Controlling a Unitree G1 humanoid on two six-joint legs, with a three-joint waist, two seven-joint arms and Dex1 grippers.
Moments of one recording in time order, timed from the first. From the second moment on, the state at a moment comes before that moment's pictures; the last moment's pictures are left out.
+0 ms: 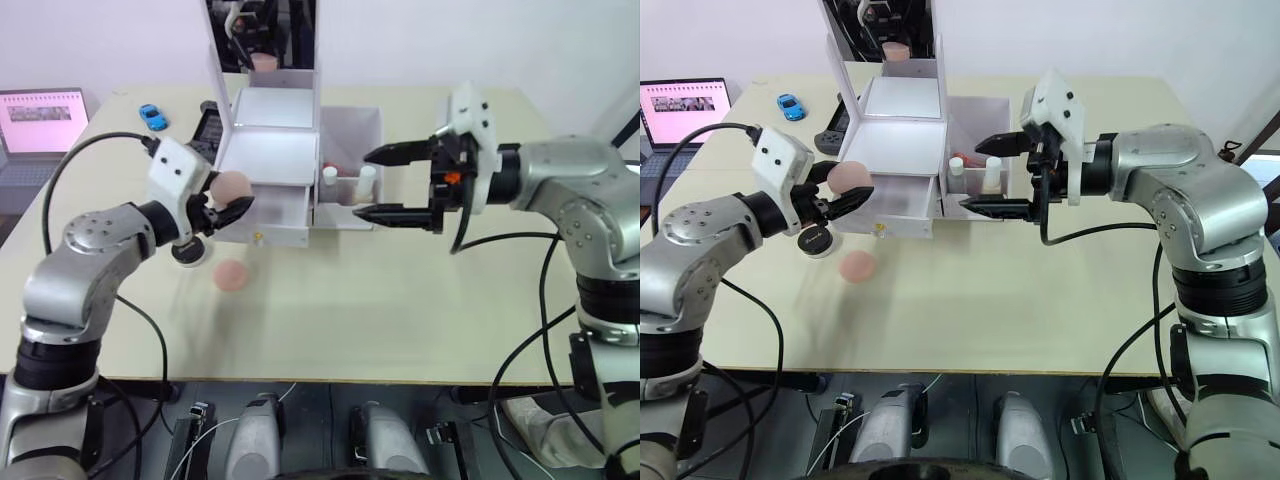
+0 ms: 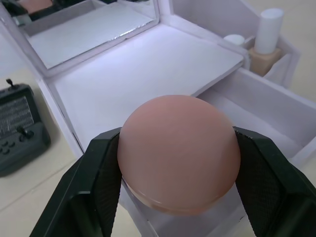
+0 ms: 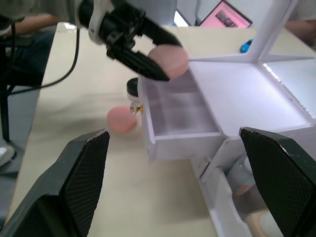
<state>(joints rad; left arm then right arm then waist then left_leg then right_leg) -0.49 0.69 0.09 -0.34 -0.44 0.78 -0.54 -0.87 -0.76 0.05 -0.25 0.58 0.82 1.03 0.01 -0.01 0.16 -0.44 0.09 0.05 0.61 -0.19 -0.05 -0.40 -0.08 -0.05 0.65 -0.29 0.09</state>
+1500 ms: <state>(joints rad) 0.39 0.77 0.85 0.13 -0.42 0.19 -0.95 -0.65 -0.93 -0.03 0.56 0.23 0.16 1.14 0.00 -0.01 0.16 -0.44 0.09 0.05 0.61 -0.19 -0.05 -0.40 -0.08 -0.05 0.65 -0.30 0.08</state>
